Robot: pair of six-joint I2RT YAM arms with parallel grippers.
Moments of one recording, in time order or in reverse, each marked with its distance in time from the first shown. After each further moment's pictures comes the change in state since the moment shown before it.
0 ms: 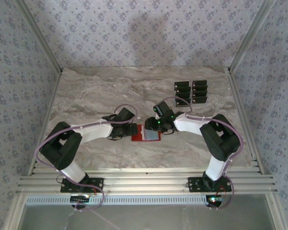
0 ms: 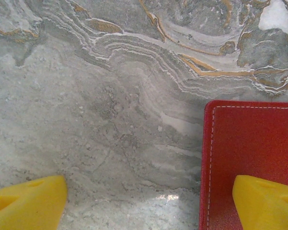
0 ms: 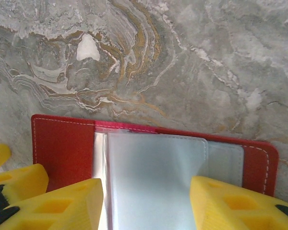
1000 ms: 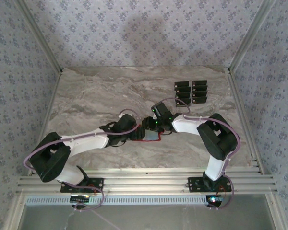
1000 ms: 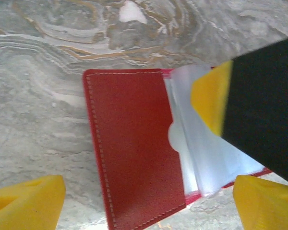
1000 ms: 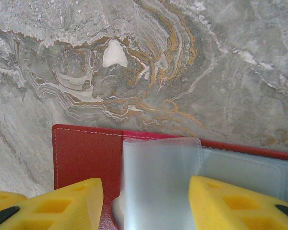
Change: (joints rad) left arm -0.145 -0.166 -0.125 0.206 0.018 0.023; right arm 0.020 0.028 -0.007 0.095 -0.022 0.079
